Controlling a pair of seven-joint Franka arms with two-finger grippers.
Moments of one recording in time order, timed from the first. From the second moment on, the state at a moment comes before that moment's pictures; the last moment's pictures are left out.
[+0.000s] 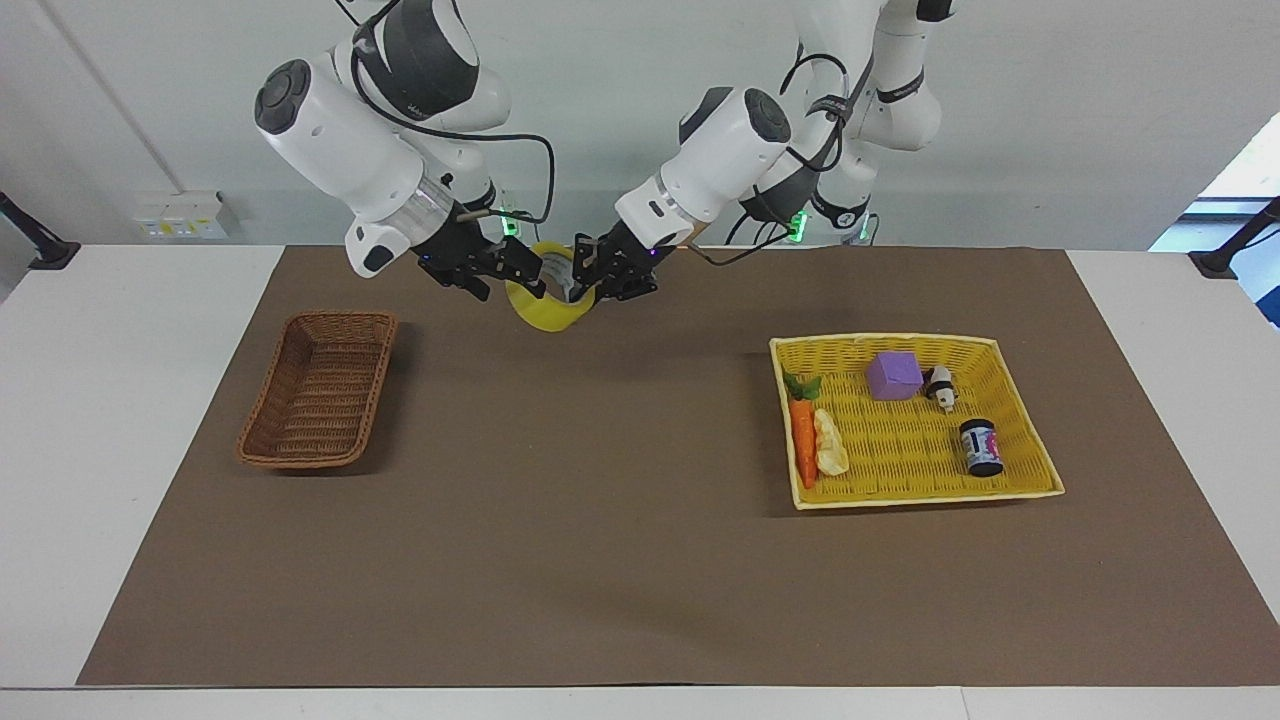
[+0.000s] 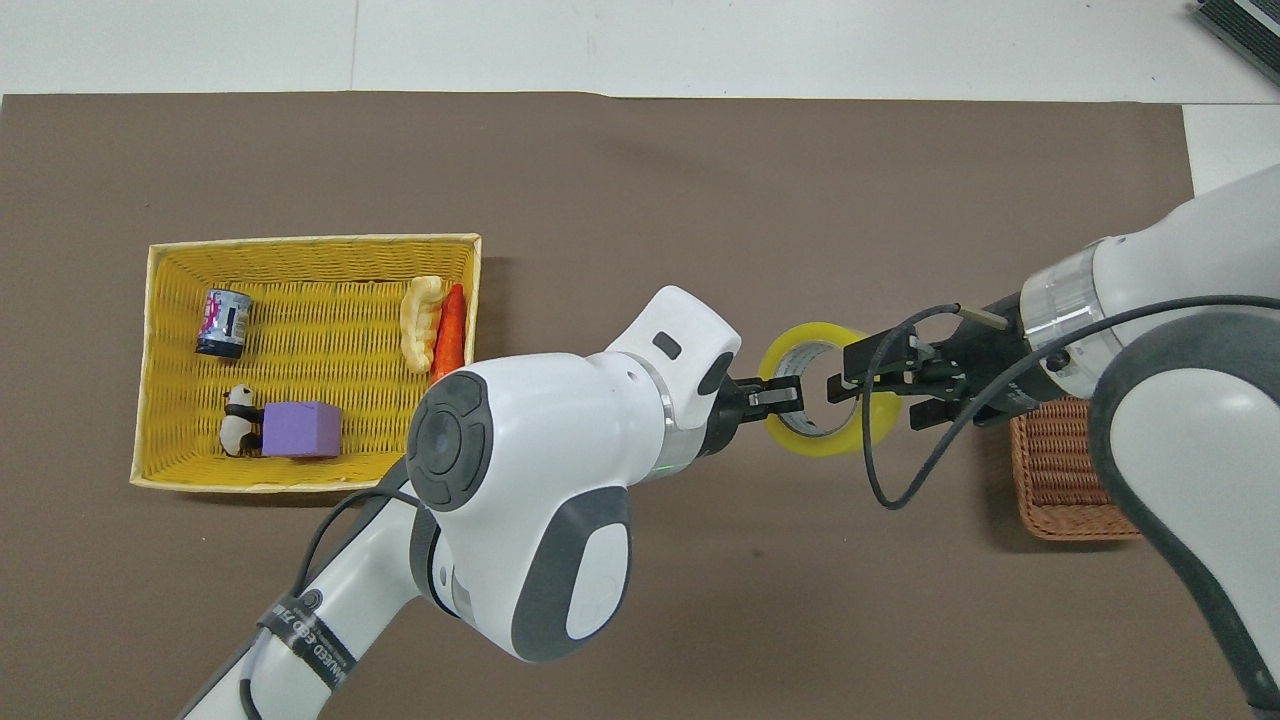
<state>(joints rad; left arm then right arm) -0.59 0.17 -0.22 -1.82 -0.67 2.52 -0.39 0.13 -0.01 0.00 -1.80 0.49 1.64 0.25</state>
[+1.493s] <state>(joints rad) -0.51 0.05 -0.19 -1.81 -0.67 2.37 -0.59 0.11 -0.02 -0.01 -1.77 0.50 1.63 0.26</state>
